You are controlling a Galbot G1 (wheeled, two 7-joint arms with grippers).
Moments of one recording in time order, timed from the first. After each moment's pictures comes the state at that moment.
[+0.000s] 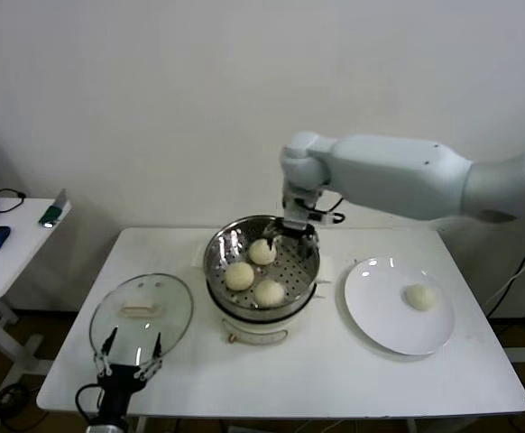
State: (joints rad) left arm 1.73 -1.44 -0.65 -1.97 0.12 -0.16 -0.03; right arm 0.76 1.12 -1.50 1.28 0.18 0.28 -1.10
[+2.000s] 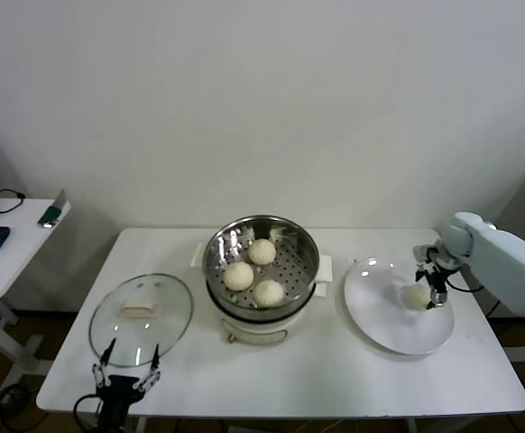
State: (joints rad) left arm 1.76 -1.45 -0.67 -1.94 0.14 -0.16 -0.03; right arm 0.08 0.83 -0.95 0.74 -0.14 -0.01 -1.11
